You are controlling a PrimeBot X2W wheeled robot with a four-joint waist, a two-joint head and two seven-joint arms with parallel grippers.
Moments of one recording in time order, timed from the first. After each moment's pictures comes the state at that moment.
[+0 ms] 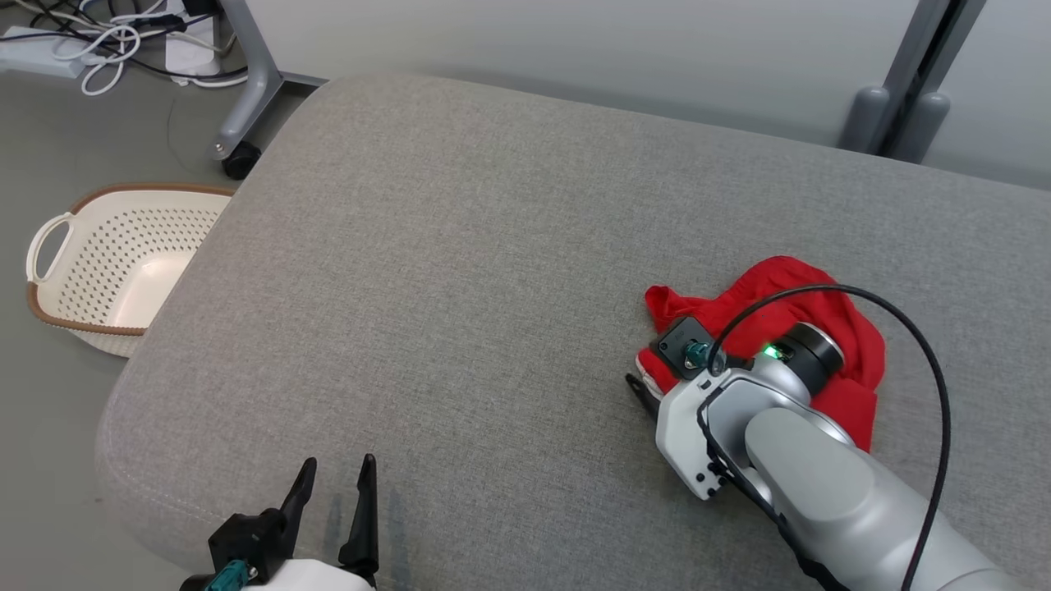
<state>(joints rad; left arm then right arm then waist) -0.02 0.05 -0.18 0.40 -0.34 0.02 -0.26 -0.76 -0.05 0.78 1.01 0.19 0.13 -0.01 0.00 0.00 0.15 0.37</state>
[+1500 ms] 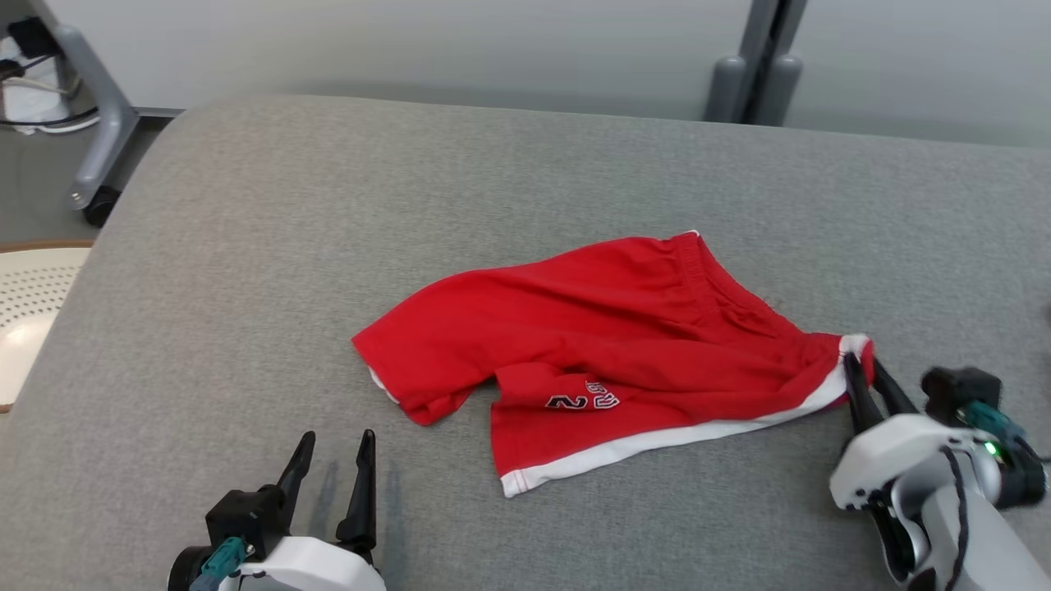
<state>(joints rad) -0.06 0.05 -0.17 0.40 -0.31 0.00 -0.26 -0.47 -0.11 0.05 0.87 0.20 0.13 -0.26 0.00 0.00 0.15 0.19</state>
